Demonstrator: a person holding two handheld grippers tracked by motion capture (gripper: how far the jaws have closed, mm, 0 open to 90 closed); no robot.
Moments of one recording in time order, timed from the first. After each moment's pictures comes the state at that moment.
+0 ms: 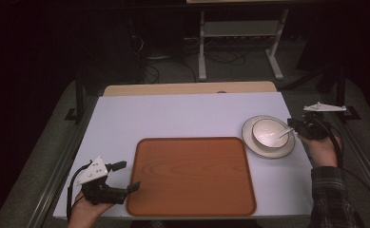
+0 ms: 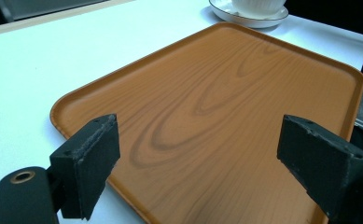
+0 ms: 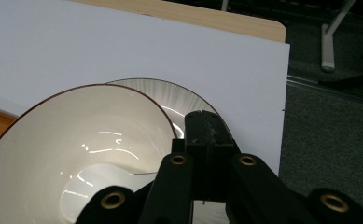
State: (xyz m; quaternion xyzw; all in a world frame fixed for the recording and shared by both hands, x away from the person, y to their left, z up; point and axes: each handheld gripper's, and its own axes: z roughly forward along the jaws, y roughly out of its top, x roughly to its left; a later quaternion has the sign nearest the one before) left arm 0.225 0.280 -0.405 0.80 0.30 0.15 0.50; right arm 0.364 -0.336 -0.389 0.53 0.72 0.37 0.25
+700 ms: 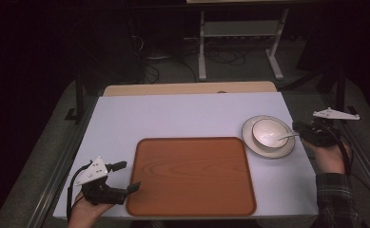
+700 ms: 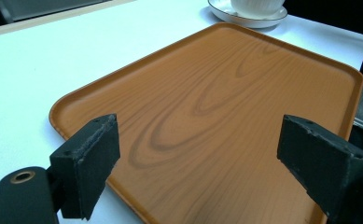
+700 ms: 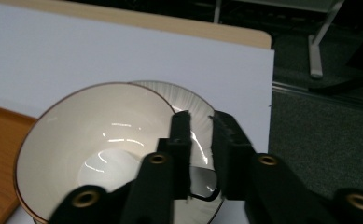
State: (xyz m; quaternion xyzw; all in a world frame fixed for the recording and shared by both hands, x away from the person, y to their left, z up) left arm 0.224 0.279 -0.404 0.80 0.30 0.15 0.50; right arm 0.332 -0.341 -0.379 0.54 0.70 0.39 0.27
